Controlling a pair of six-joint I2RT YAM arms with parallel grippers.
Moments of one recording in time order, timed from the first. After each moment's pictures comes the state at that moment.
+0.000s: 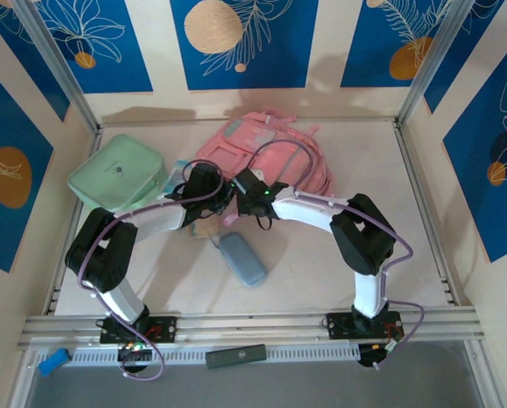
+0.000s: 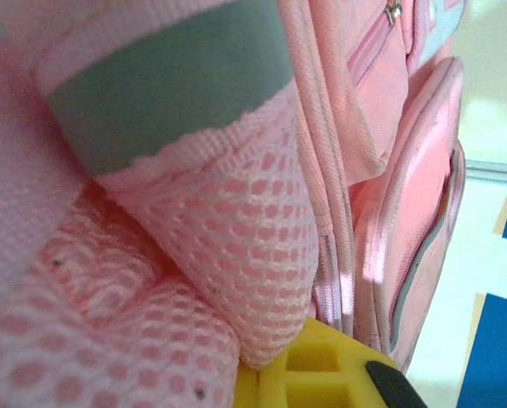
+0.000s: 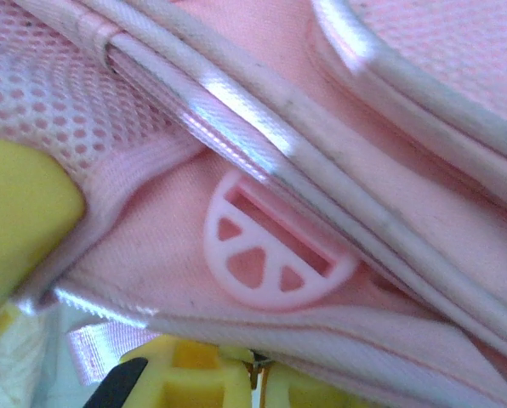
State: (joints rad) left arm -0.54 1.68 0.95 0.08 0.16 -1.34; right arm 0.80 1.88 1.30 -0.44 0.28 0.61
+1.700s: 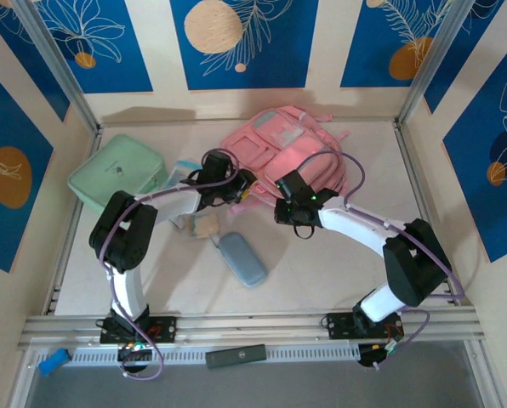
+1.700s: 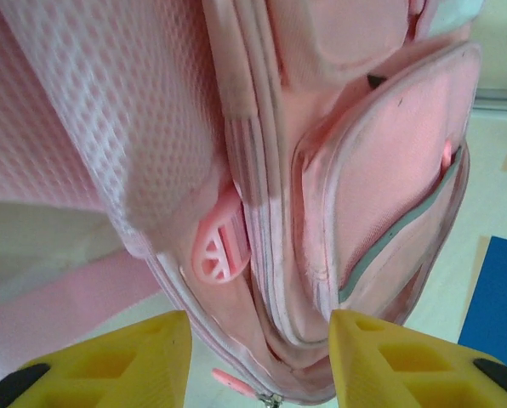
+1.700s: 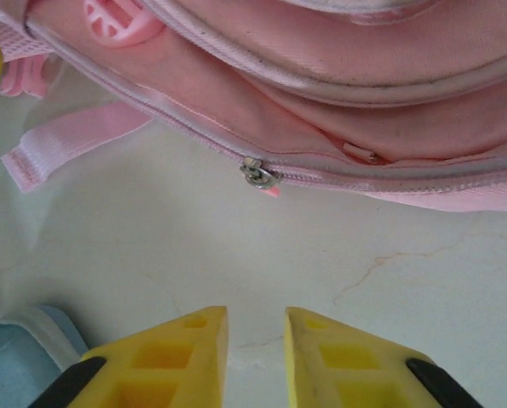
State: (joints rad) left arm -0.57 1.88 1.16 0.06 0.31 -1.31; right arm 0.62 1.54 1.00 -0.54 0.08 0.70
